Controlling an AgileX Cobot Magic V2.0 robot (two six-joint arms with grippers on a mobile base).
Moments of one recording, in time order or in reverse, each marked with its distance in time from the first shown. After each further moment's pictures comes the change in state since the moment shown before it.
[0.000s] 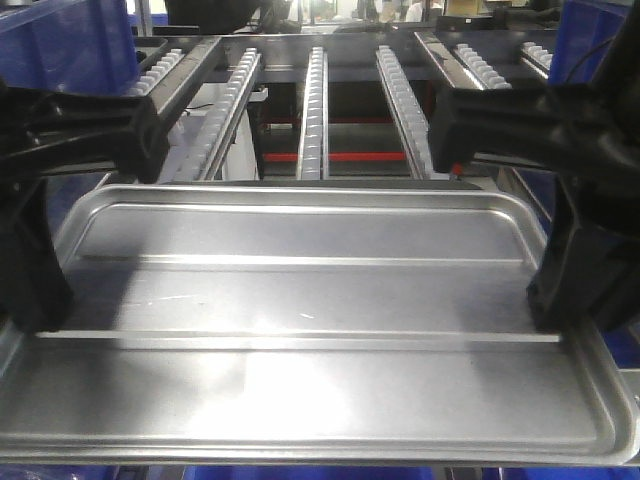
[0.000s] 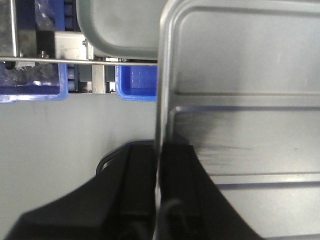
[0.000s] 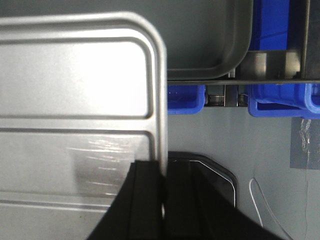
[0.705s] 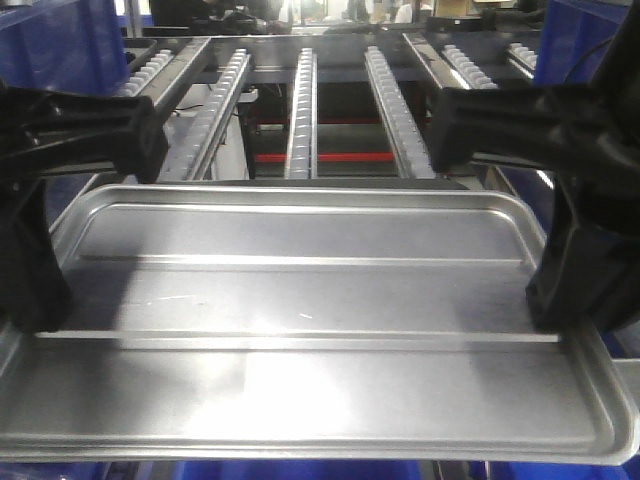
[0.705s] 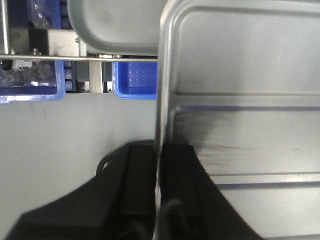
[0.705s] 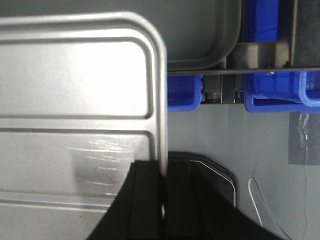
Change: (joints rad) left arm 0.000 0.000 0.000 0.000 0.002 0.000; right arm 0.000 0.000 0.000 0.002 0.000 0.000
